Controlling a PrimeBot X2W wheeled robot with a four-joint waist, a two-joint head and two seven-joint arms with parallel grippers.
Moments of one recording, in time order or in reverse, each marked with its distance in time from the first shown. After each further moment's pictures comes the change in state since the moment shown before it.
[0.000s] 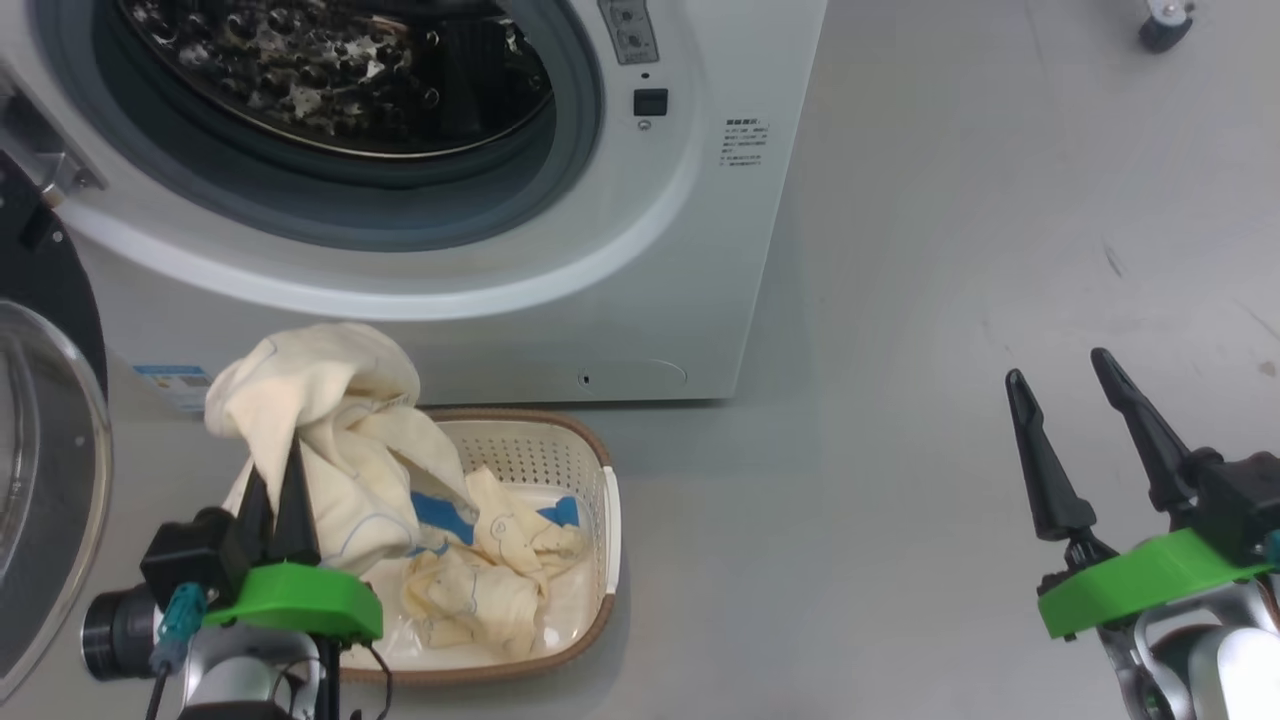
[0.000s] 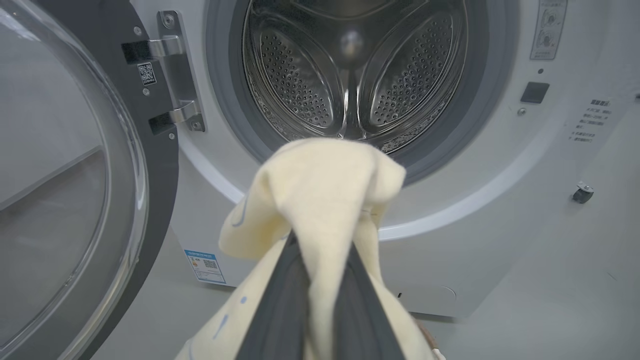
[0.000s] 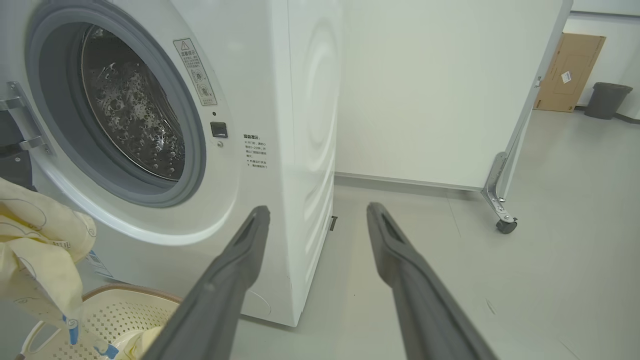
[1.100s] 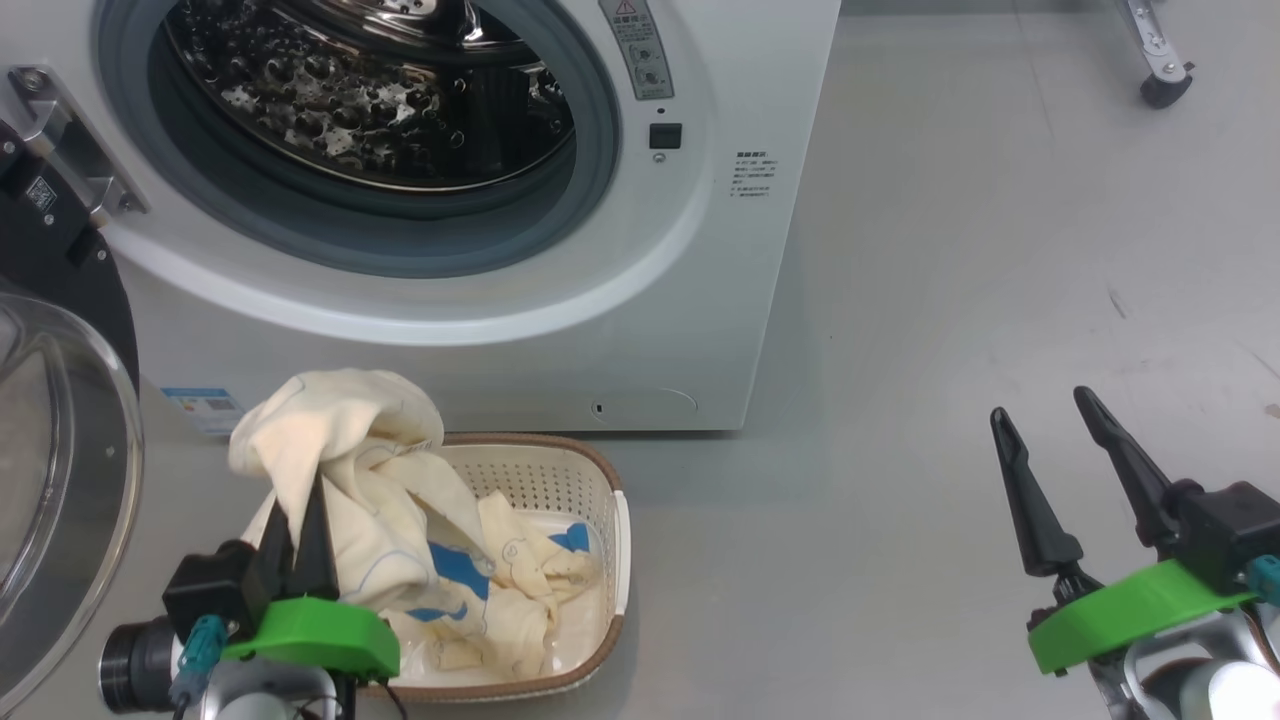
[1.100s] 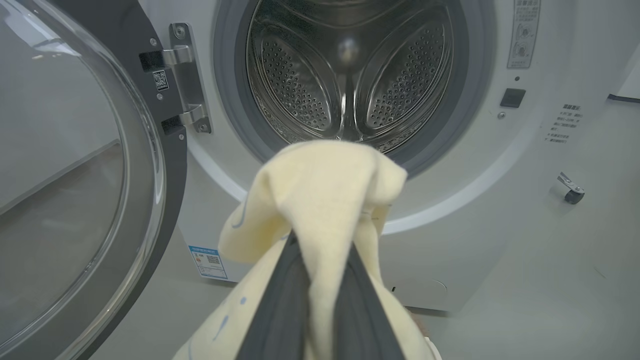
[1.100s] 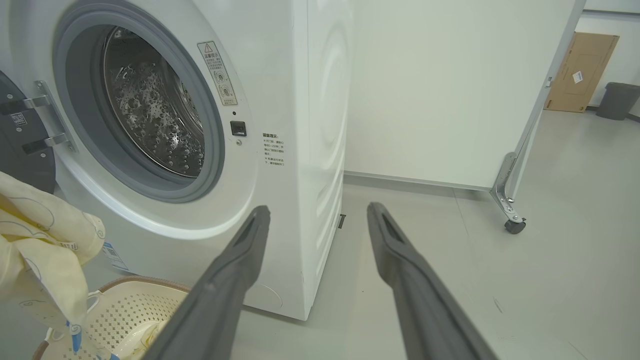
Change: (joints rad) left arm 0.083 0.008 -0.040 -0.075 -0.001 0.029 0.029; right arm 0.071 0.015 0.008 -0.040 -0.008 0.000 0.038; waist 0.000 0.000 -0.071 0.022
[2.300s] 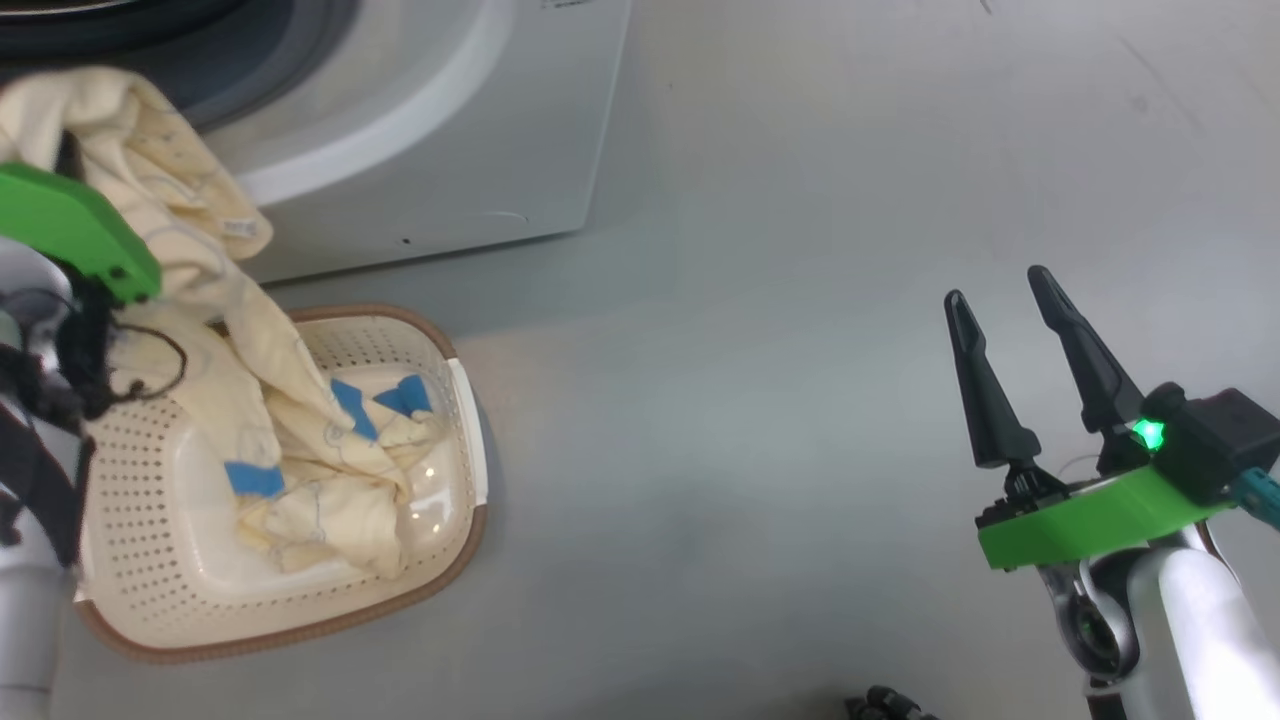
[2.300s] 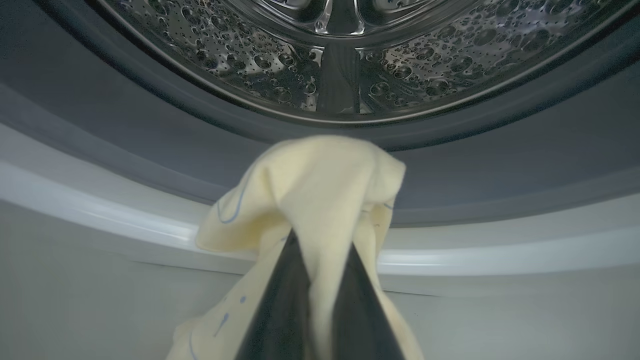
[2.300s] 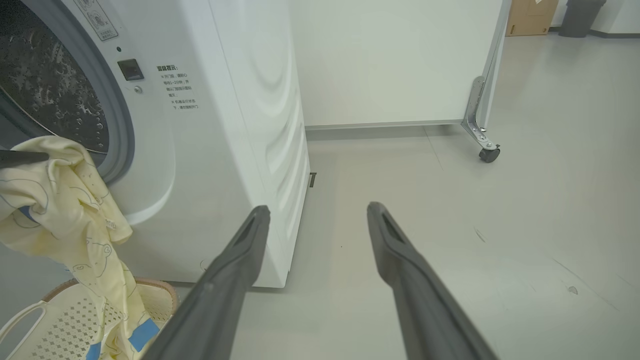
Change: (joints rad) left arm -0.661 0.164 0.088 0.357 -0.195 -0.121 0.451; right arm -0.196 0.002 0.098 0.092 0.099 0.000 -0.128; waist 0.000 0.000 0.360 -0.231
